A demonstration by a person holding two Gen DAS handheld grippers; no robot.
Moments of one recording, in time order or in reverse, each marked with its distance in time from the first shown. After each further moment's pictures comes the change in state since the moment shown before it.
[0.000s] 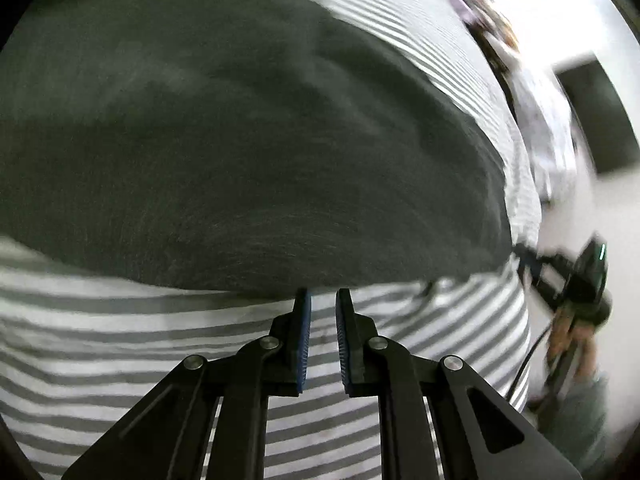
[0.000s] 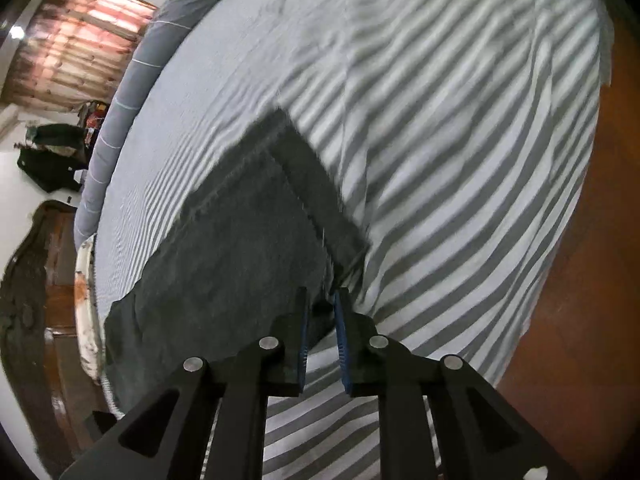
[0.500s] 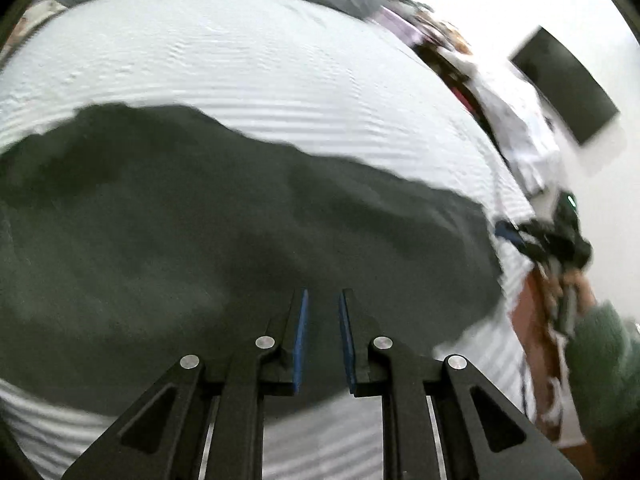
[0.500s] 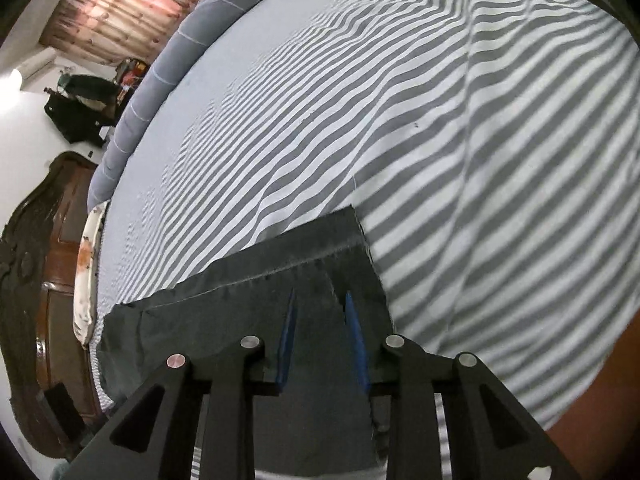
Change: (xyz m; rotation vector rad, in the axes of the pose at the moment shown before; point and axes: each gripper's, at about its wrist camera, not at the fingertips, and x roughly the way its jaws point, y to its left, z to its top) left arm -0.048 -0.006 0.079 0.187 -0.223 0.058; right arm 0.057 0.036 0.083 -0.184 0.074 0.048
